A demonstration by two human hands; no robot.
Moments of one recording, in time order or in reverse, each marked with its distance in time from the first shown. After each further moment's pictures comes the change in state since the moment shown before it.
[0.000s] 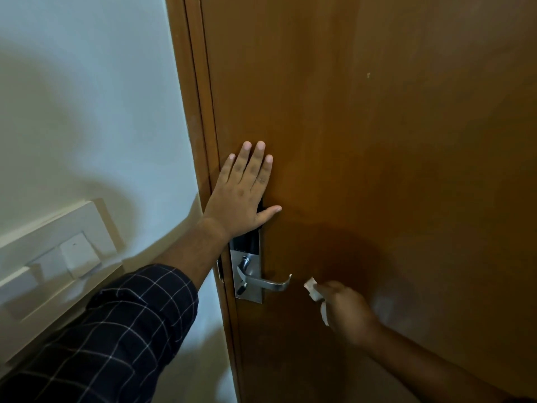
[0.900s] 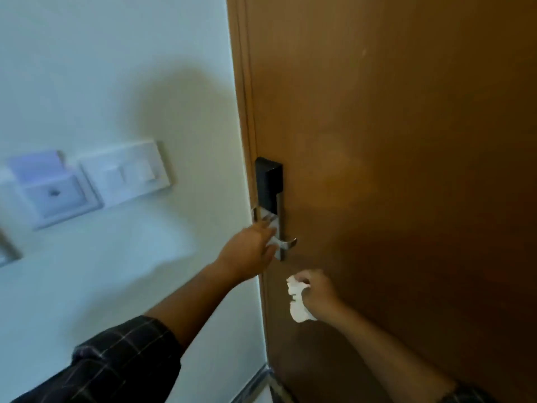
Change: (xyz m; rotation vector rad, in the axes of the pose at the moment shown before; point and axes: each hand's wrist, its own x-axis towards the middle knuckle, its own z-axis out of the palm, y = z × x) left_hand -0.092 0.164 -0.083 -0.371 -0.505 -0.681; right_hand -0.008 0.011 0.011 0.662 -0.355 0.005
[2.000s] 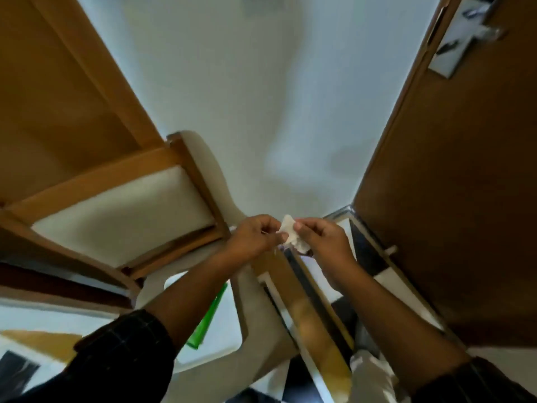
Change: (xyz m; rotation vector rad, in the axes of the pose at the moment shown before) left_hand -0.570 -0.065 -0.012 -0.935 -0.086 -0.876; right_hand -0.392 -0.052 0.325 0.598 -0.315 0.074
